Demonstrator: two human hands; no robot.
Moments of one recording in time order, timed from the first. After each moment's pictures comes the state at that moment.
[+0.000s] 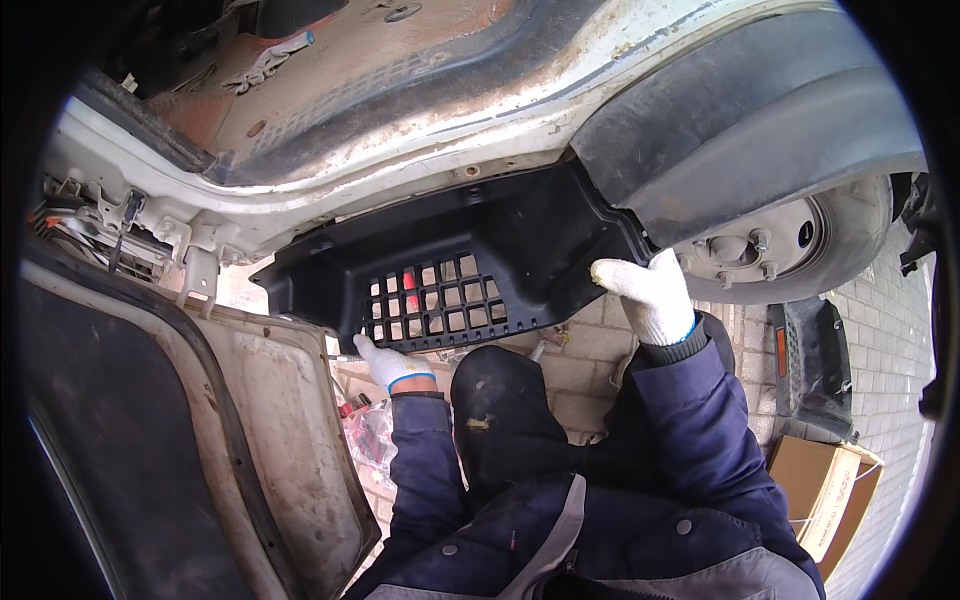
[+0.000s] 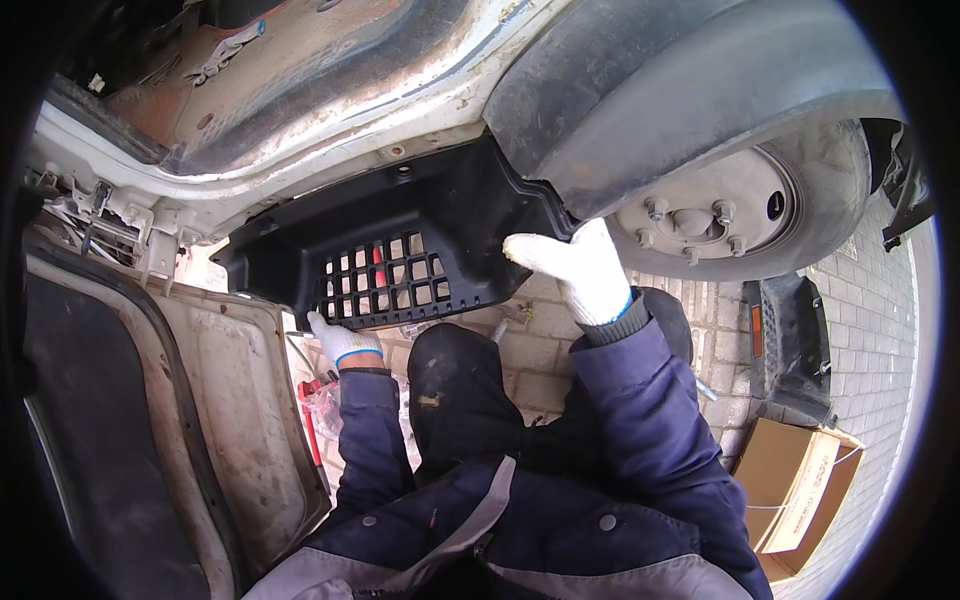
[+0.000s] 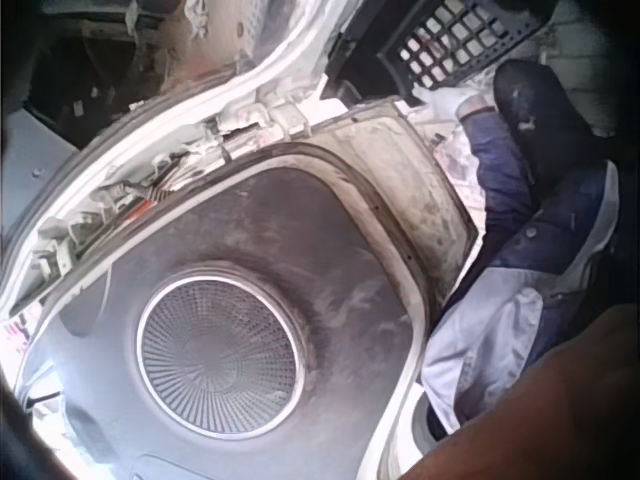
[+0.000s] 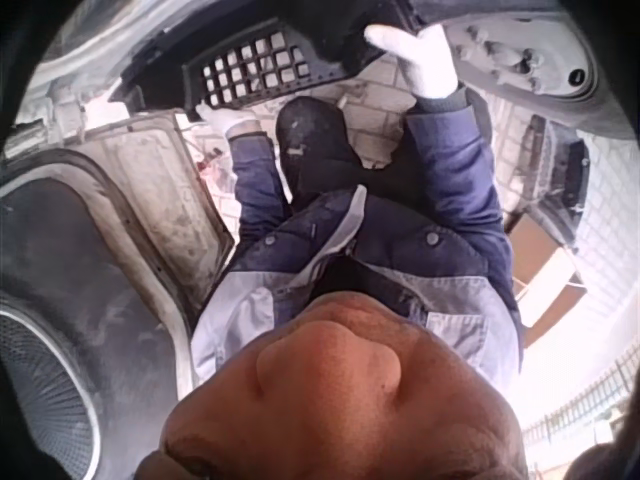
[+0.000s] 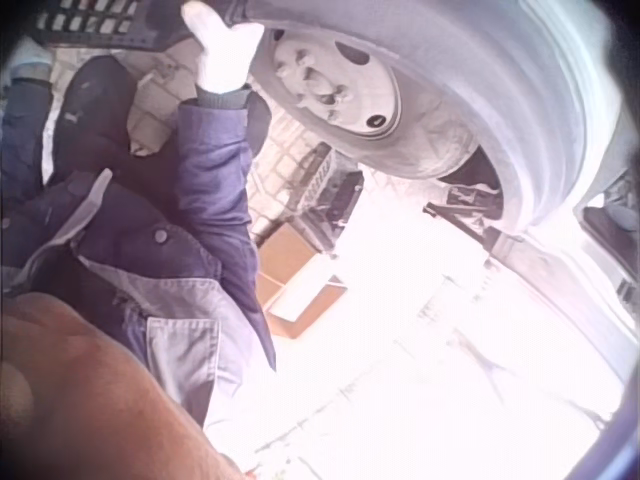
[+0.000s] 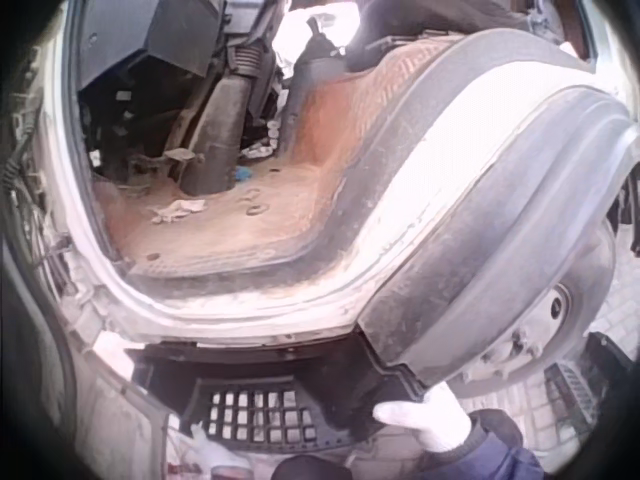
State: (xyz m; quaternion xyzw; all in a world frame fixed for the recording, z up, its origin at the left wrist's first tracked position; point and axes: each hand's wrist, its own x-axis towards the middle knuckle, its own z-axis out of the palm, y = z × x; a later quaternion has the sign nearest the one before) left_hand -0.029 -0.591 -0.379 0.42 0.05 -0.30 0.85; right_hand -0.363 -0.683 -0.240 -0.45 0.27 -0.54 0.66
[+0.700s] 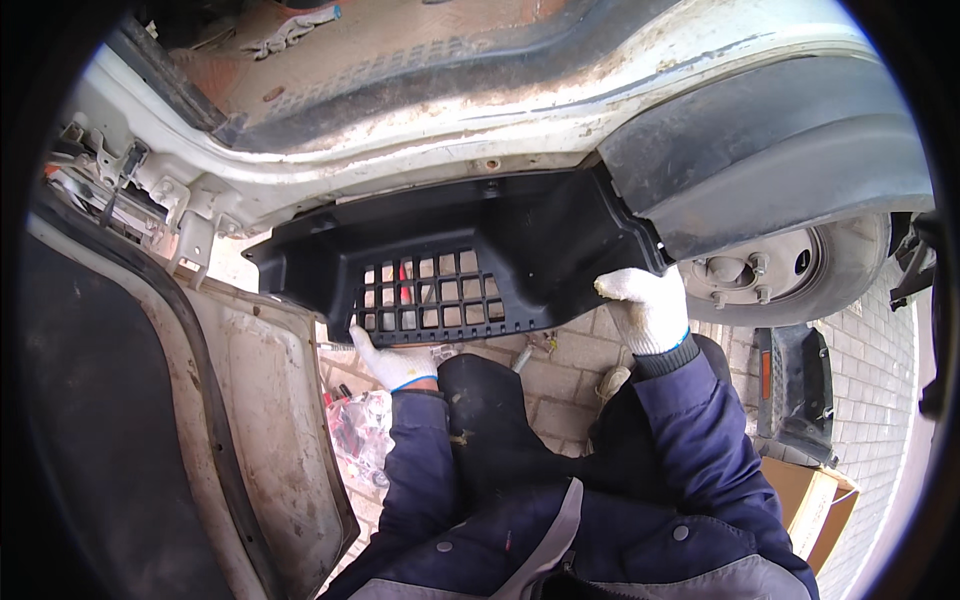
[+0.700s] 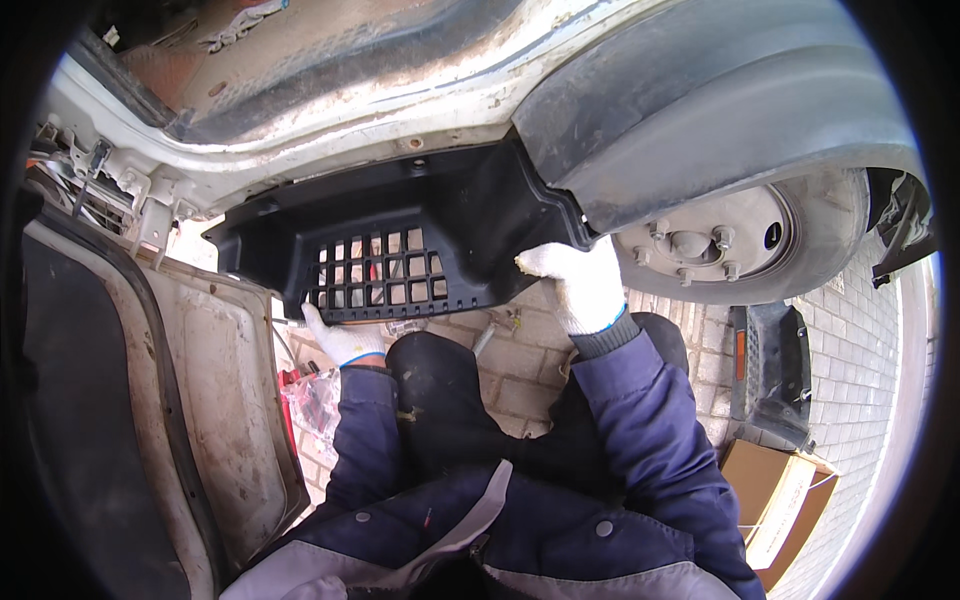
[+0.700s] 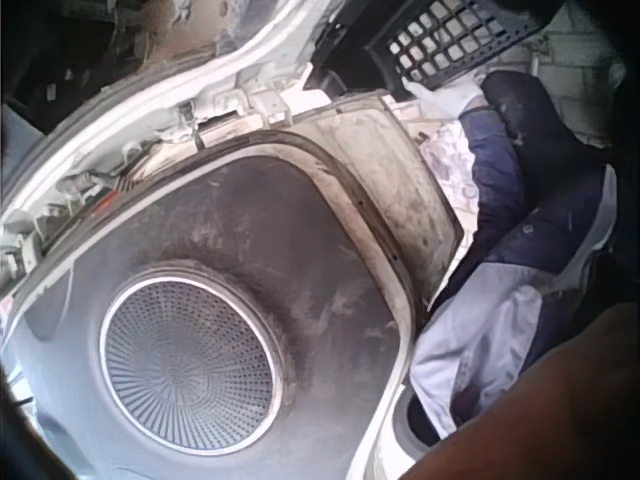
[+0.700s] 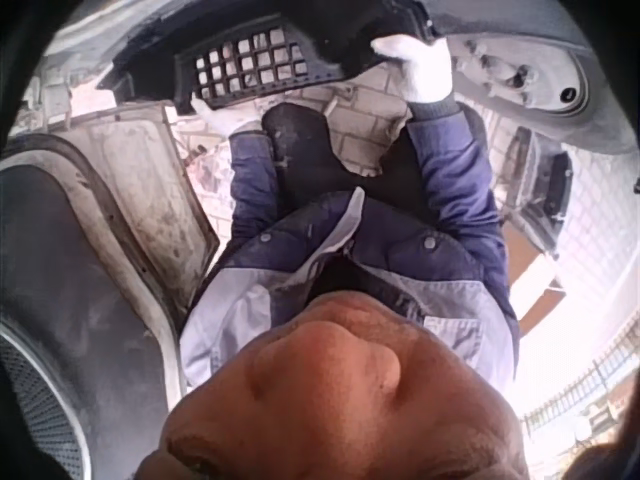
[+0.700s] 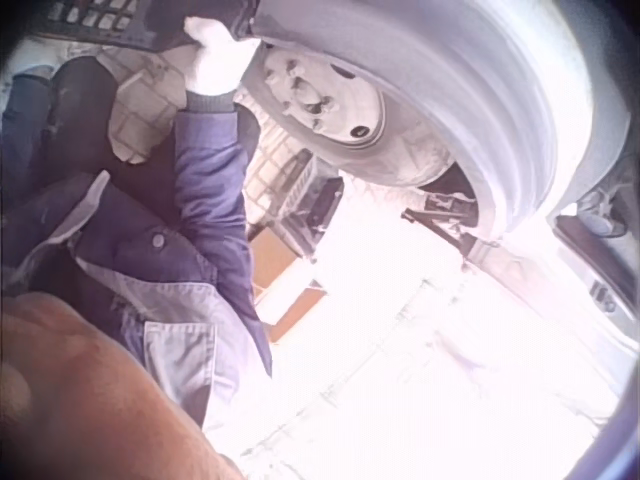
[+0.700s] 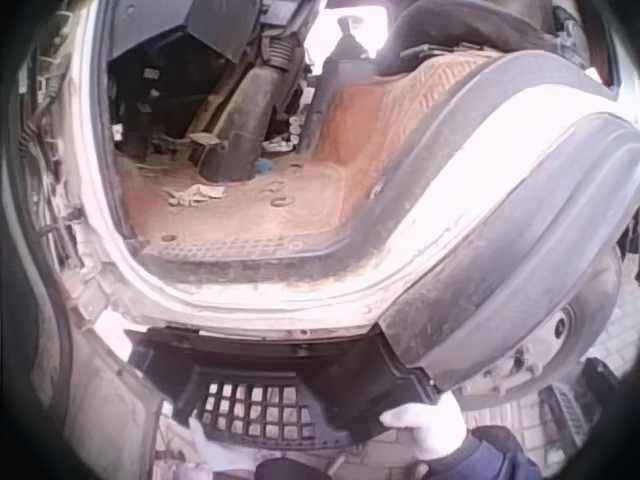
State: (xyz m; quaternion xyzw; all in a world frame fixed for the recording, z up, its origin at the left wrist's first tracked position) left_hand -0.054 -0.585 -0.383 0.24 0.01 -0.34 0.91; right_hand -0.361 -0.692 -0.282 -0.35 0.25 -0.56 0.71
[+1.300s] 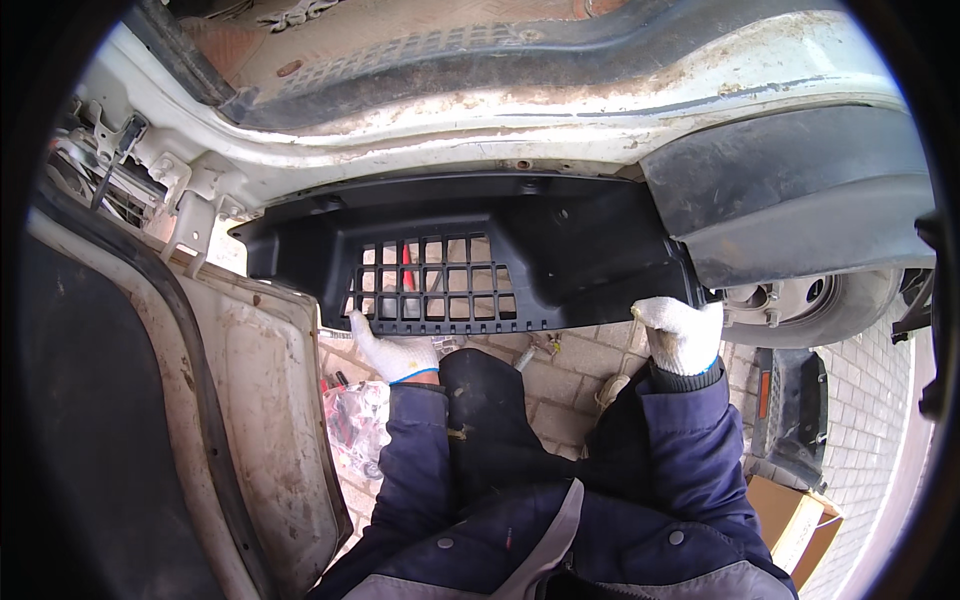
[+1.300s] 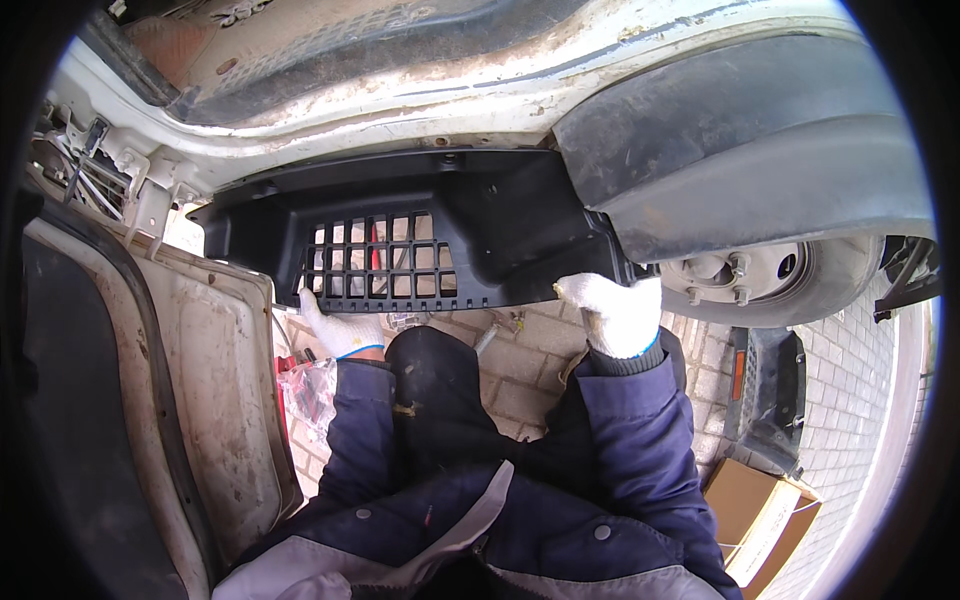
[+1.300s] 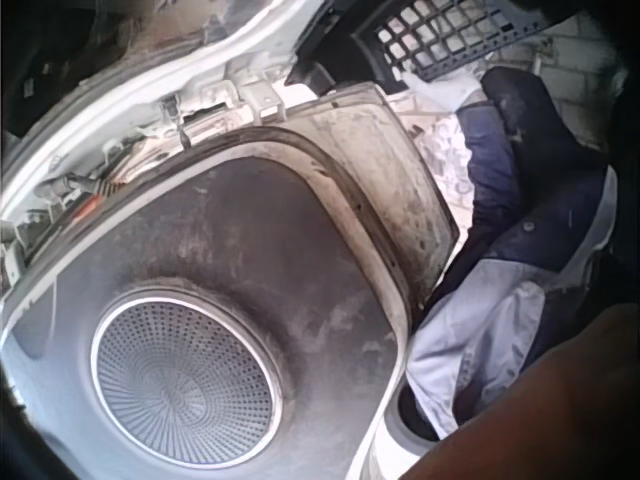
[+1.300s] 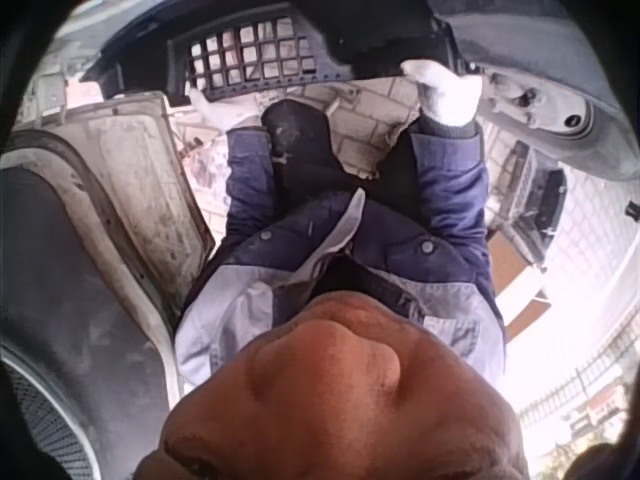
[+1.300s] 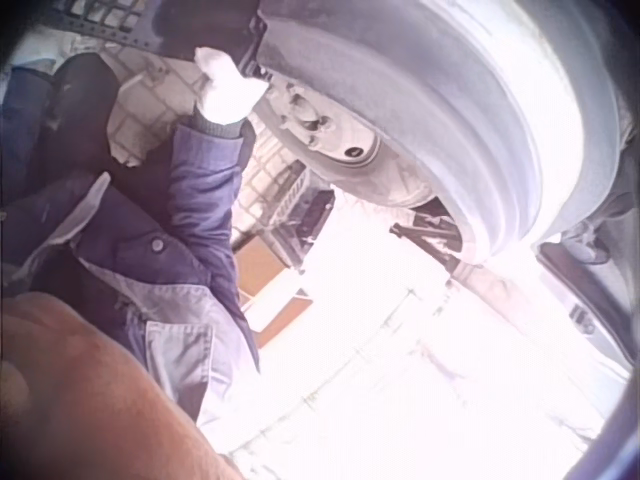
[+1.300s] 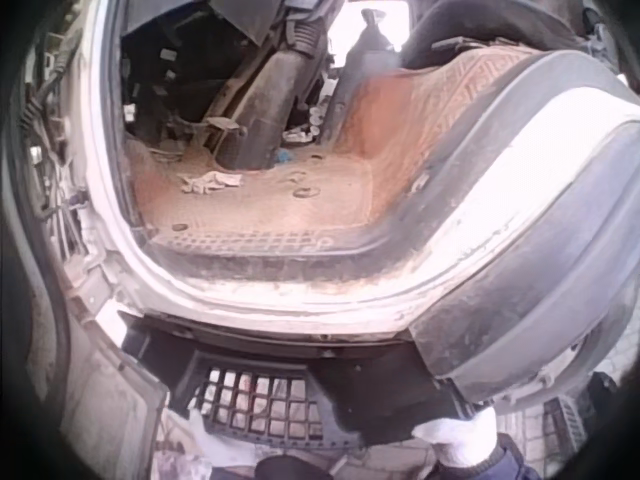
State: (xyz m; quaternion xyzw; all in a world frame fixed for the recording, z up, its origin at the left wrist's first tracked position) left_hand -0.054 -0.590 -0.363 0.28 0.02 -0.30 0.91; right_hand -0.371 -0.686 -0.279 -0.49 0.33 -0.60 0.54
